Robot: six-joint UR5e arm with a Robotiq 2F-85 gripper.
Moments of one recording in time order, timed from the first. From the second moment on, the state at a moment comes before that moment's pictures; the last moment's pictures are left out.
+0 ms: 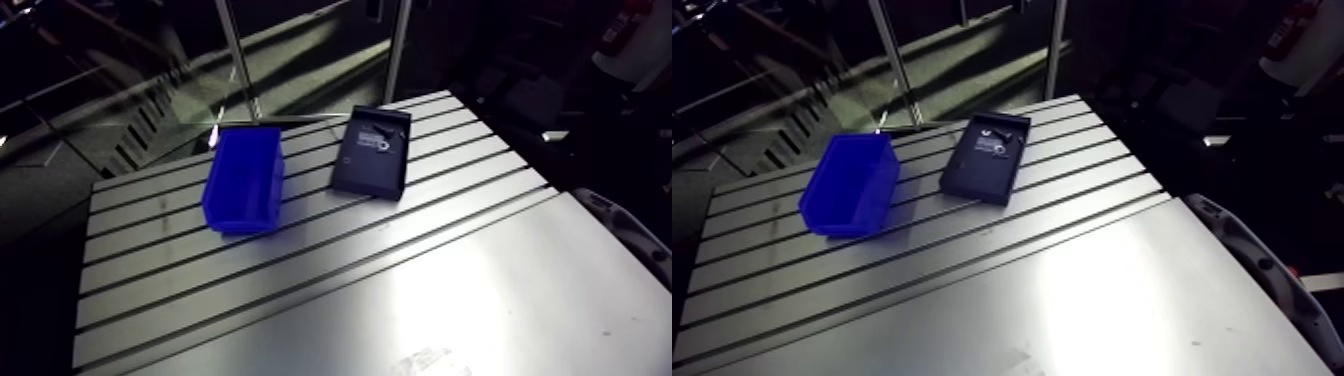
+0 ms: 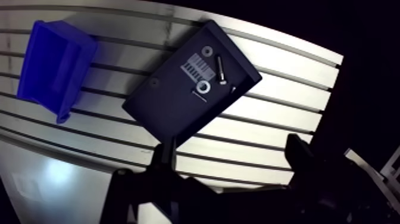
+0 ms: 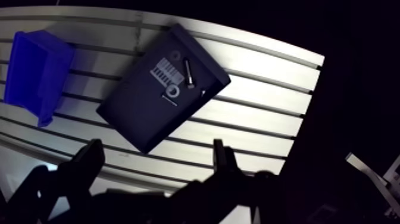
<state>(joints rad) -0.41 -1.10 1.25 -1.65 -1.60 -2.19</state>
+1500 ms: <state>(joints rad) -0.42 -1.02 1.45 -1.92 -1.61 -2.24</state>
